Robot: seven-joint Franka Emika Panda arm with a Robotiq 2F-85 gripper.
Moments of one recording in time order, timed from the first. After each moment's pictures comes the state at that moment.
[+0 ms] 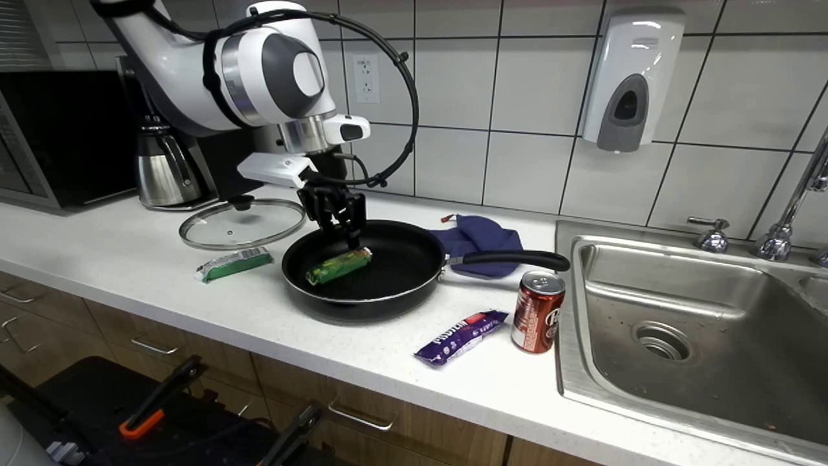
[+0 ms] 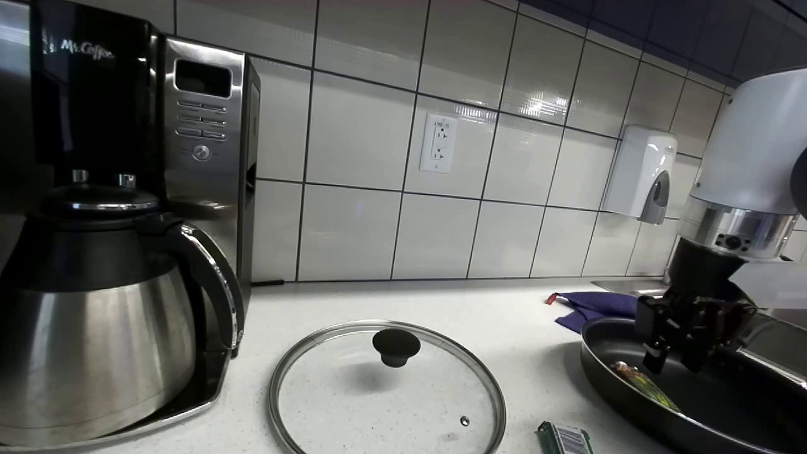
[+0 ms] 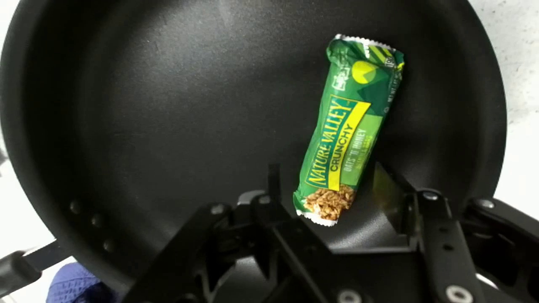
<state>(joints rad) 0.07 0.05 -0.08 -2.59 -0.29 2.73 0.43</state>
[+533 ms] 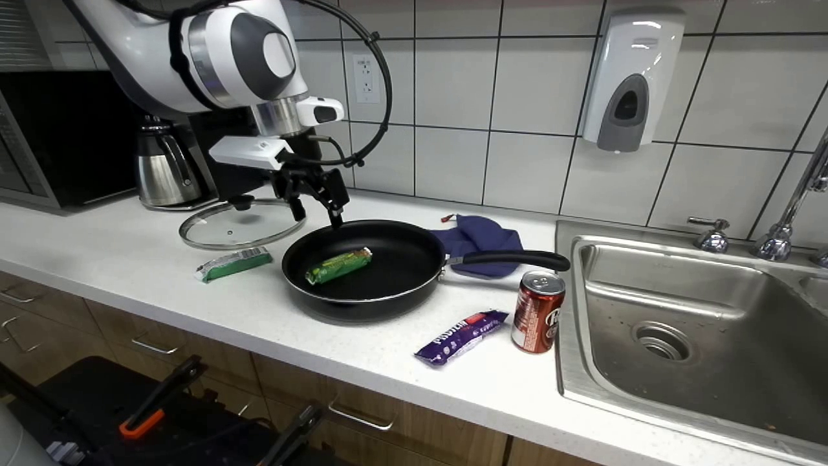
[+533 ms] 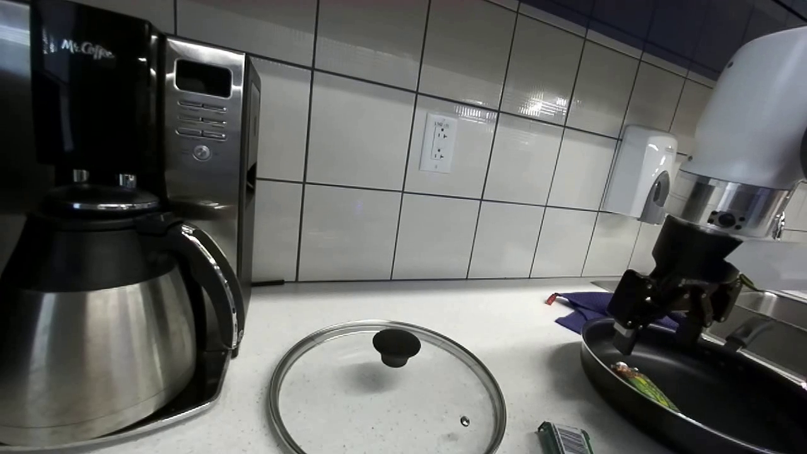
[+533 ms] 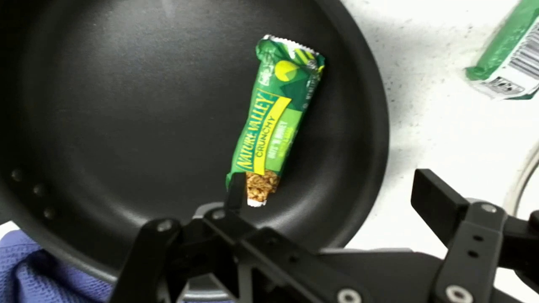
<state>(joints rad) 0.09 -0.01 0.01 -2.60 -0.25 2.72 0.40</state>
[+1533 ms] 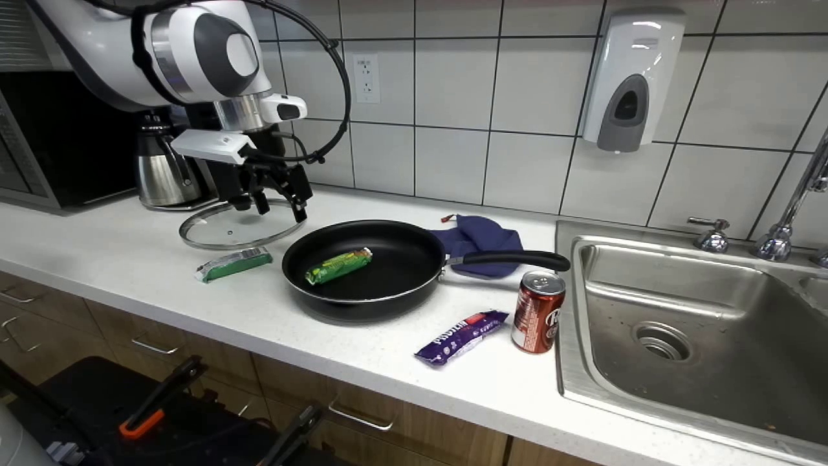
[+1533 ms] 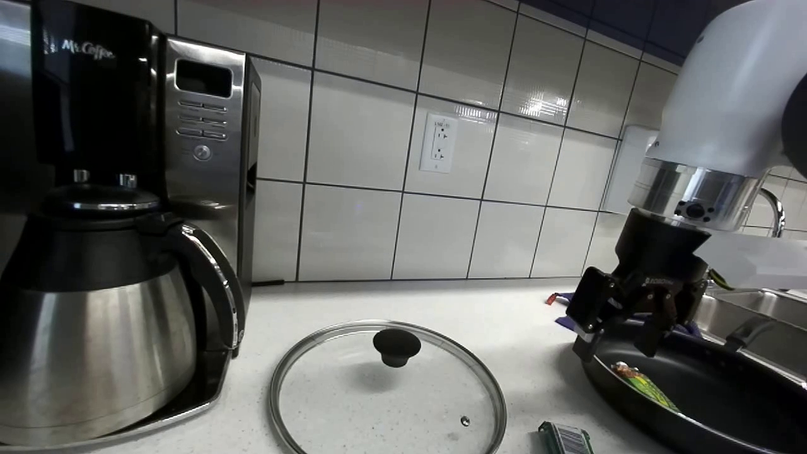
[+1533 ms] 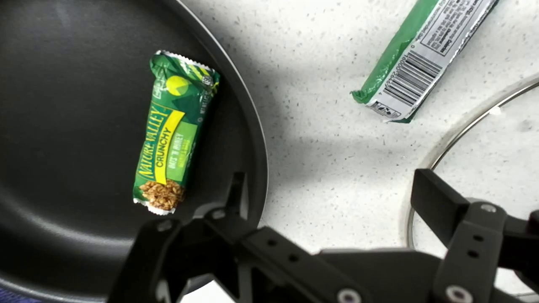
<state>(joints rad) 0.14 0.00 0.10 -2.57 -0.16 2.70 0.41</state>
